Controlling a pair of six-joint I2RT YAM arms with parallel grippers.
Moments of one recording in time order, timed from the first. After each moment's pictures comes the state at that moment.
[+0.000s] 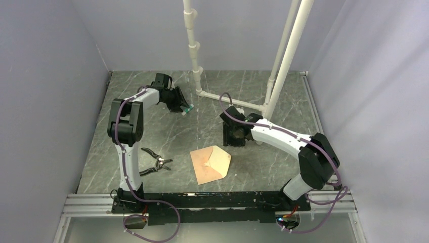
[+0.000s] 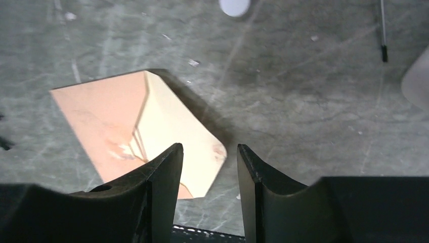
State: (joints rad) left arm -0.18 2.15 1.55 -0.38 0.37 -0.56; right arm 0.76 1.55 1.09 -0.68 0.12 0.71
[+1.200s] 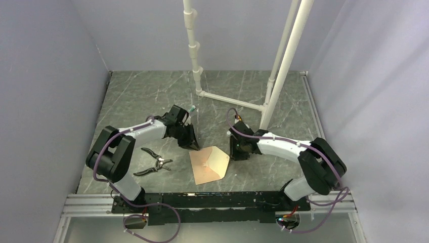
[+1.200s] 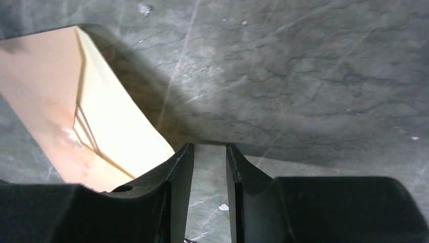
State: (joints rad) left arm -0.49 1.63 0.92 -0.36 0.46 -0.66; right arm 0.73 1.49 0.76 -0.44 0.00 0.73
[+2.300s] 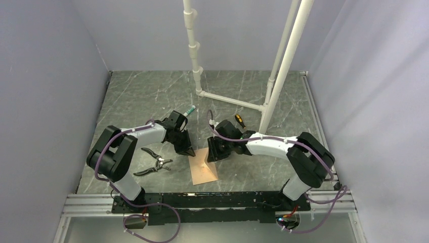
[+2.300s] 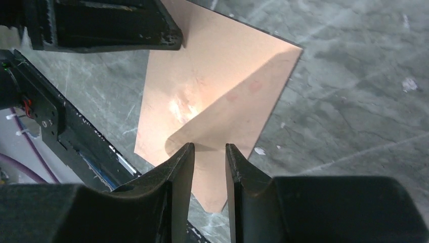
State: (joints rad) left arm -0.50 1.64 0.82 -0.38 0.35 -0.78; right arm 0.85 1.58 0.81 -0.15 -0.30 0.54
